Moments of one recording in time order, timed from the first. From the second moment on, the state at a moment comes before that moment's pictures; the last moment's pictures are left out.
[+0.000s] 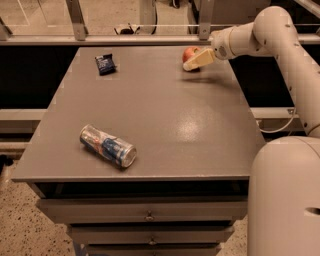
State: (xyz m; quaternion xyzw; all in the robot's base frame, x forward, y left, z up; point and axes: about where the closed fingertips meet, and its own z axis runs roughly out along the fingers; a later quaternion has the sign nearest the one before) arm 0.841 -0.171 0.889 -0.41 0.75 0.12 0.51
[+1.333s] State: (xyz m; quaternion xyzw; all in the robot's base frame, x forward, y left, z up) arm 0.849 -0.160 0.861 -0.37 0.77 0.17 0.49
